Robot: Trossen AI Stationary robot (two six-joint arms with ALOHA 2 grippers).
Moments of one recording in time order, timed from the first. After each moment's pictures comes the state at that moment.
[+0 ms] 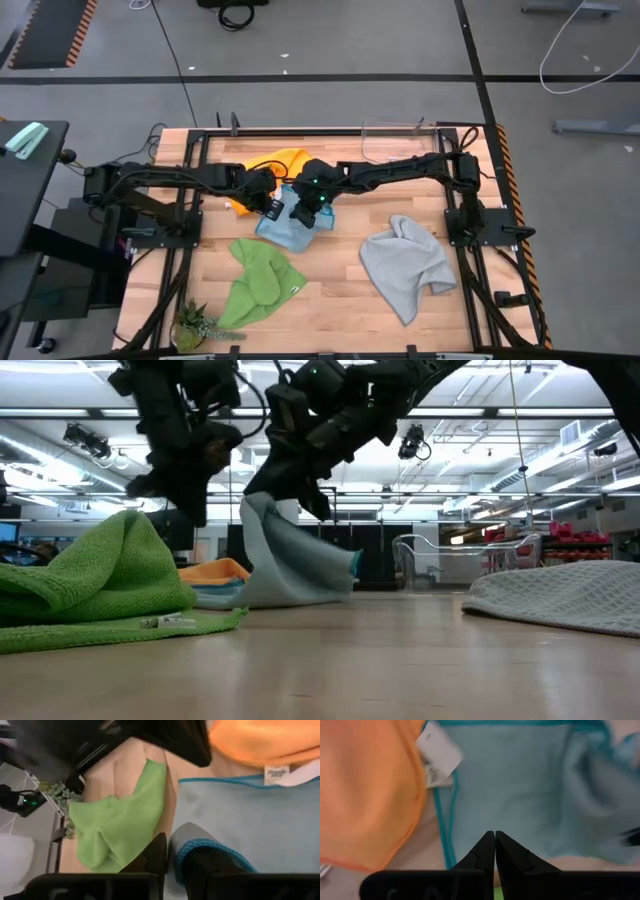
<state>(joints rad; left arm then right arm) 0.16 1.33 0.87 -0.71 -0.02 -0.88 -0.13 1.99 1.46 -0.17 -0.37 0.47</state>
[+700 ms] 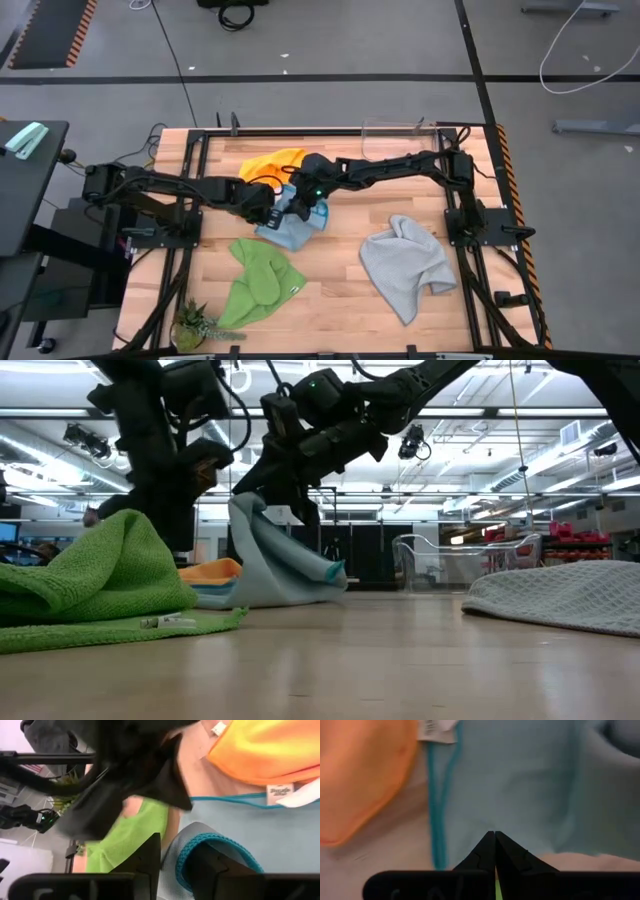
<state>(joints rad) 0.06 1.33 0.74 -0.55 -0.01 -1.10 -0.17 2.03 1.46 -0.03 -0.44 0.53</state>
